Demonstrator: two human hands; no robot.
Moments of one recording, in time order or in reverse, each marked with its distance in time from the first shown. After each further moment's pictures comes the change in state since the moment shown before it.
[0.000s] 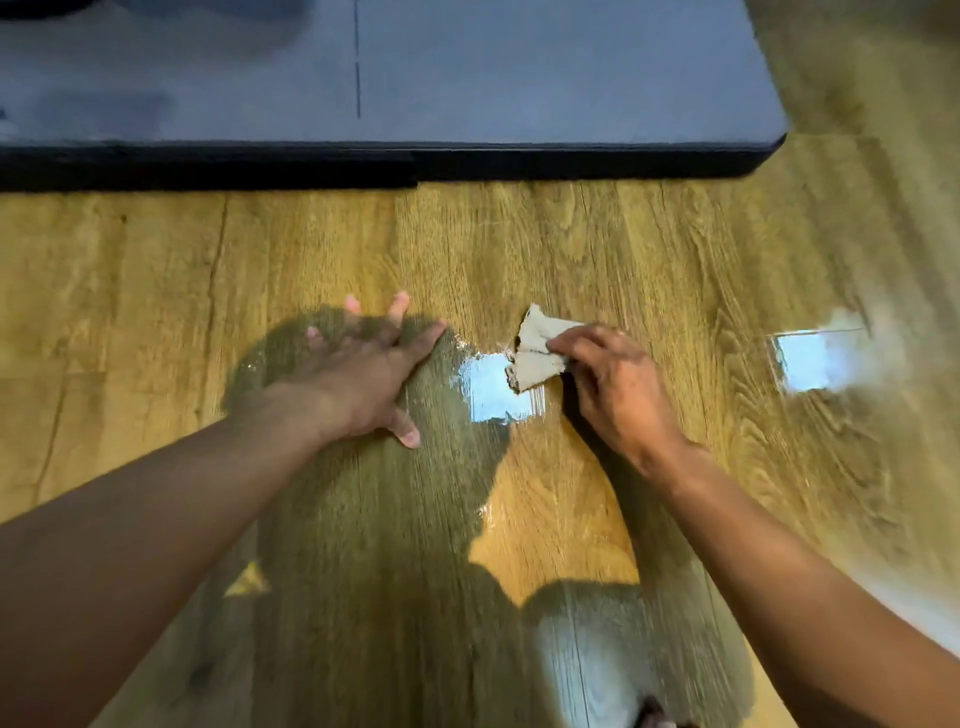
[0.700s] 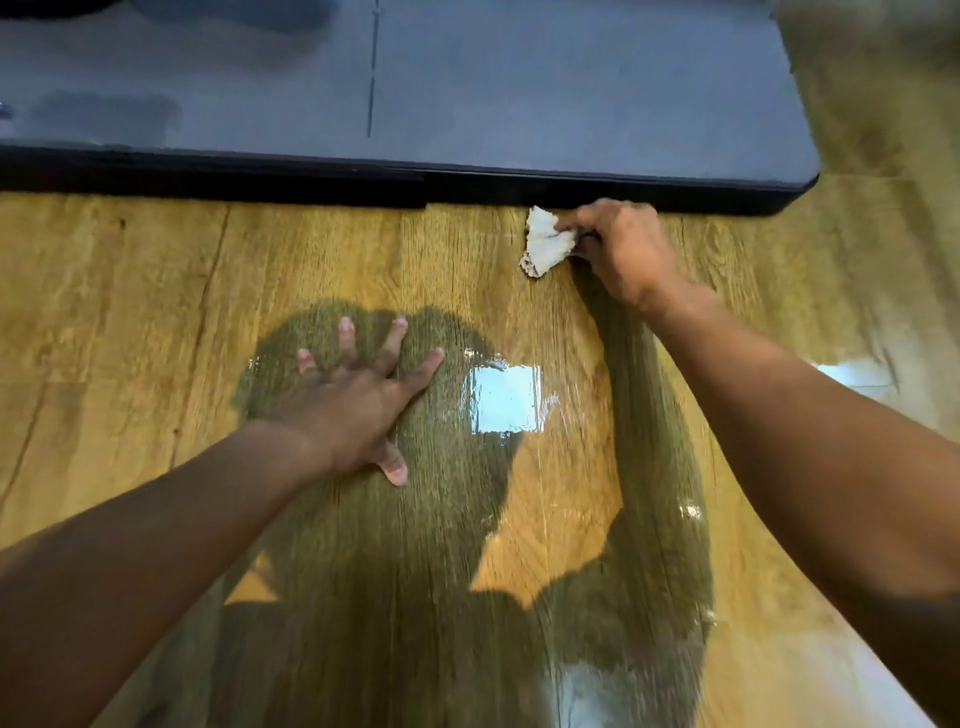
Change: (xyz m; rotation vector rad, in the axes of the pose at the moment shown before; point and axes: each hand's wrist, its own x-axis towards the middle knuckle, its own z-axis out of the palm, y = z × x) left_hand 0.003 0.002 0.000 0.067 -0.023 -0.001; right_hand 0.168 0.051 -0.020 -0.111 -0.057 -0.024
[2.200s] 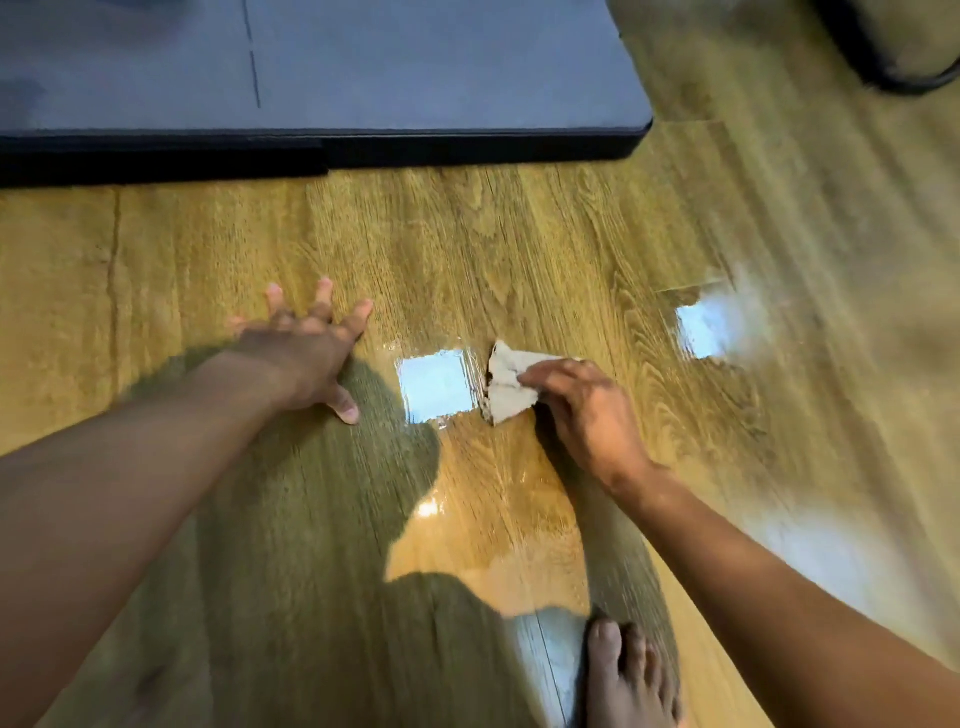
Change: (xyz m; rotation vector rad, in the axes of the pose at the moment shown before) left_hand -0.005 0.009 -0.010 0.061 0.017 -0.022; right_hand -0.251 -0.064 0.010 0.105 0.056 0.188
